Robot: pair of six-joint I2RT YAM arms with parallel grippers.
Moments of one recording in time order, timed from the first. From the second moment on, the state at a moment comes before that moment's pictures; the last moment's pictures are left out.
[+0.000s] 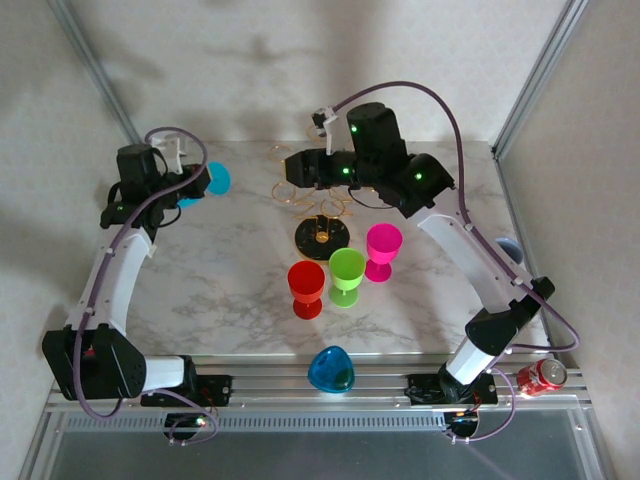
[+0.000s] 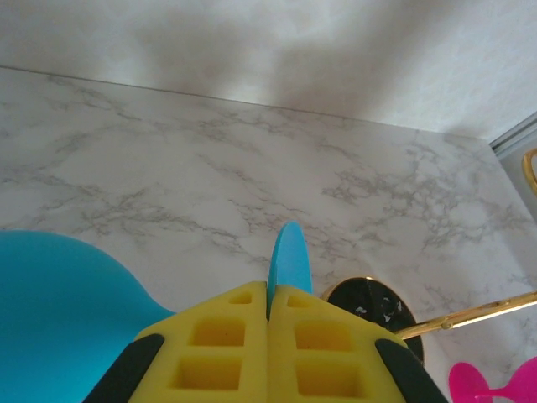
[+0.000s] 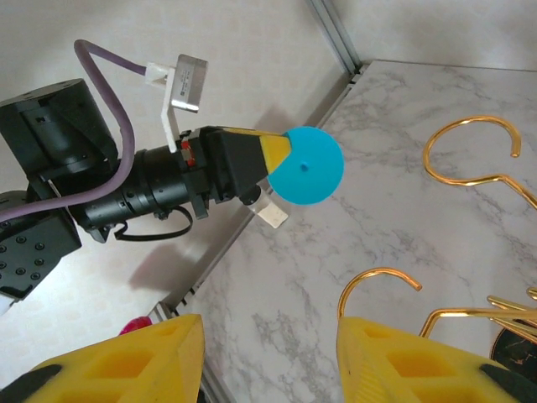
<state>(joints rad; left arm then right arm) 0.07 1.31 1.22 -0.40 0.42 -0.21 0.75 1.65 1.99 -0.76 -0.37 0.46</state>
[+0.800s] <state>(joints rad) -0.13 1.26 1.16 -0.54 0.12 -0.05 0.75 1.65 1.94 -0.73 -0.40 0.48</state>
